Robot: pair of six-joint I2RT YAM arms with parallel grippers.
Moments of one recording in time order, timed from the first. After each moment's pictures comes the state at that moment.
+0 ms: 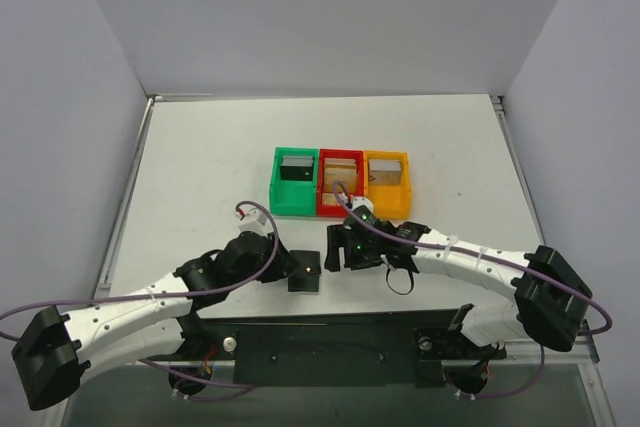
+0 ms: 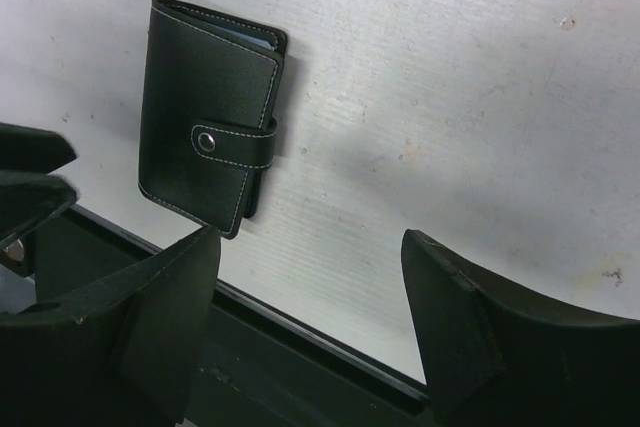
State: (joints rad) left arm -0.94 0.91 0.39 -0.18 -0.15 -1.03; right arm 0.93 1.32 0.72 -0.34 0.03 0.71
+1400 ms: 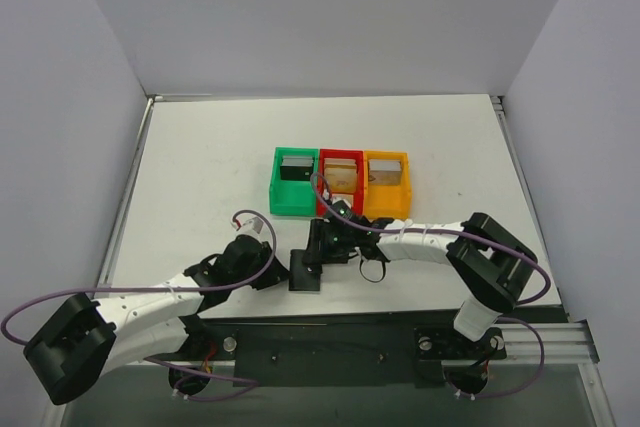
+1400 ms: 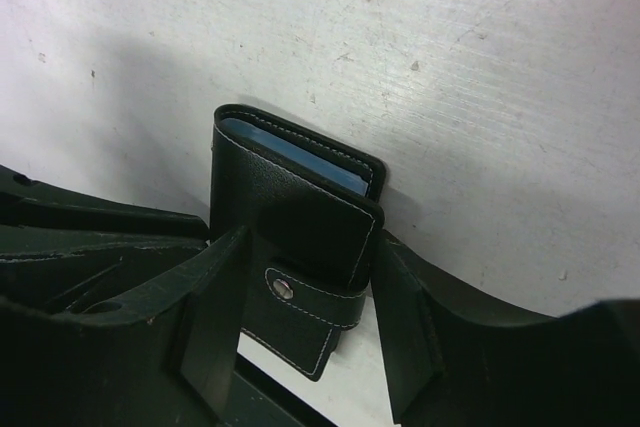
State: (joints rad) left arm -0.79 1.00 0.25 0.01 0.00 -1.03; right arm 0.91 1.66 0.79 -0.01 -0.10 0.84
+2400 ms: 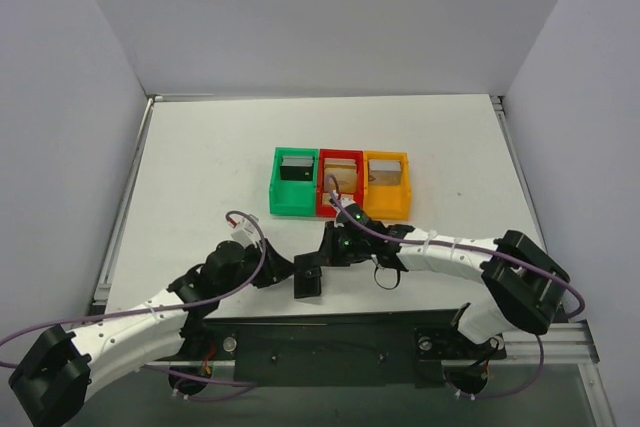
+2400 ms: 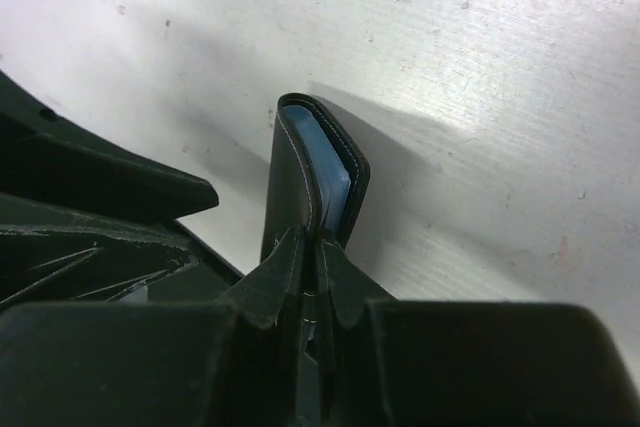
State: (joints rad) left arm -0.79 0.79 0.16 0.14 0.08 -1.03; right arm 0.92 1.49 0.69 0.01 -0.15 0.84
